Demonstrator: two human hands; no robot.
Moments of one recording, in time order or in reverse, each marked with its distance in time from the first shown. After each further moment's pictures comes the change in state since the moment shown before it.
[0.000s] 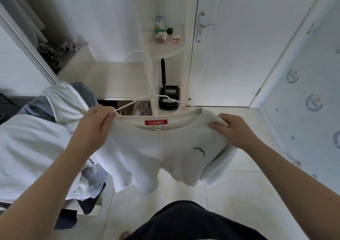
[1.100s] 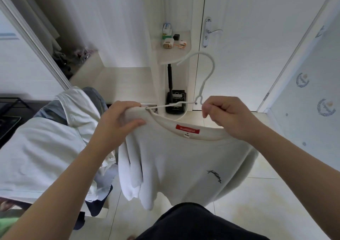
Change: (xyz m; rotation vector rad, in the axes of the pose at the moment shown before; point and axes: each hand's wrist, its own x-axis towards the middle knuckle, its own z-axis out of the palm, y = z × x) left_hand 0.019 0.038 -0.005 -0.286 -0.033 -0.133; right_hand -0.016 -0.112 -0.016 0.204 -0.131 -0.423
